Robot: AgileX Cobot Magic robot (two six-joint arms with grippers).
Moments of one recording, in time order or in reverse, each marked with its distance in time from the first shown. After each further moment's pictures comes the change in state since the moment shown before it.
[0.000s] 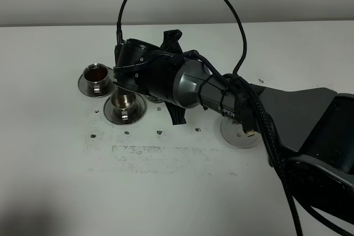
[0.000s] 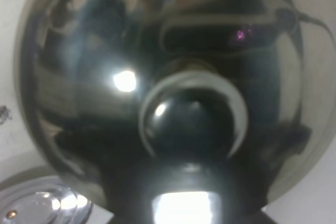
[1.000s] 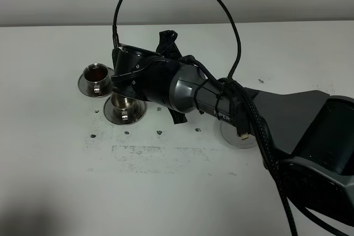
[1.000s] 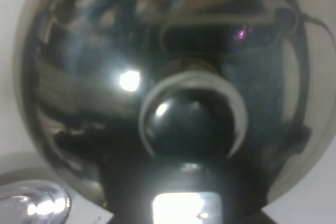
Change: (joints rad) left arm 0.000 0.000 0.000 0.000 0.000 0.000; right arm 0.008 0.018 0.000 -0.066 -0.014 -0.006
